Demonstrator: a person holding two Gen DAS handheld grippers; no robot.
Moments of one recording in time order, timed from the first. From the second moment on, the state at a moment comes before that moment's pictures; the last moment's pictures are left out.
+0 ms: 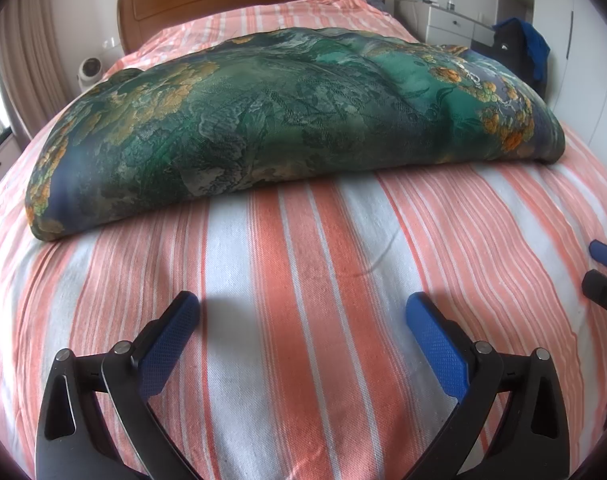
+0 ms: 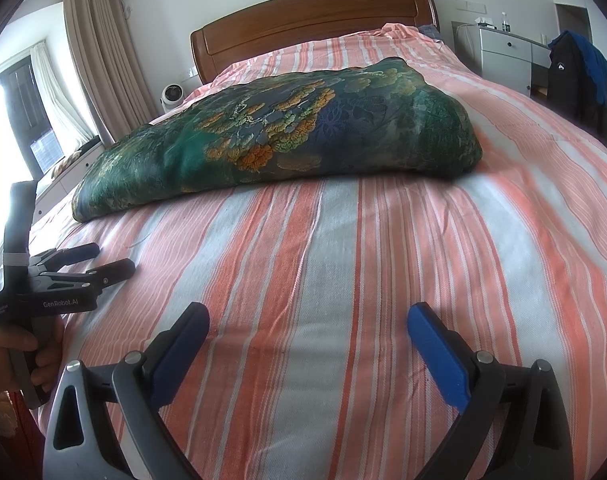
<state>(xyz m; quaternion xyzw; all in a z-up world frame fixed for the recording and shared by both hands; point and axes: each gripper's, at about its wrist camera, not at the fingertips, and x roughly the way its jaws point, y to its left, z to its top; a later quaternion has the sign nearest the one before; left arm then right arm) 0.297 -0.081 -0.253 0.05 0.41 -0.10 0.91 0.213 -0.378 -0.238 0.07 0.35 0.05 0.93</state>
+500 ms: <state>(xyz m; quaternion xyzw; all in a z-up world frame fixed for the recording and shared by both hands) 0.296 -0.080 -0.252 0.05 0.41 -0.10 0.90 0.203 -0.409 -0.231 0.17 0.33 0.07 0.93</state>
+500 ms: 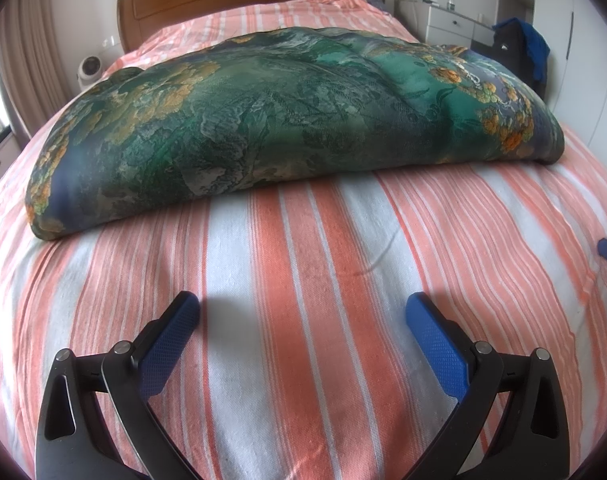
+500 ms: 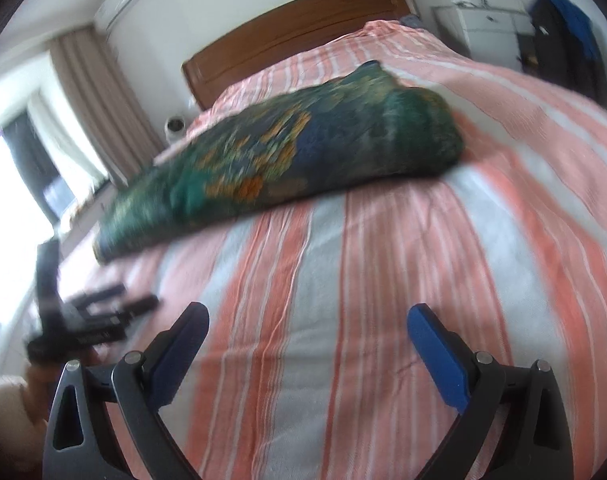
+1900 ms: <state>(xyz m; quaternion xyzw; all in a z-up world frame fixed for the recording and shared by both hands) 0.430 -0.183 -0.045 0.10 0.45 -0.27 0.85 0.224 -0.219 -0.097 -0.13 0.14 0.13 0.97</state>
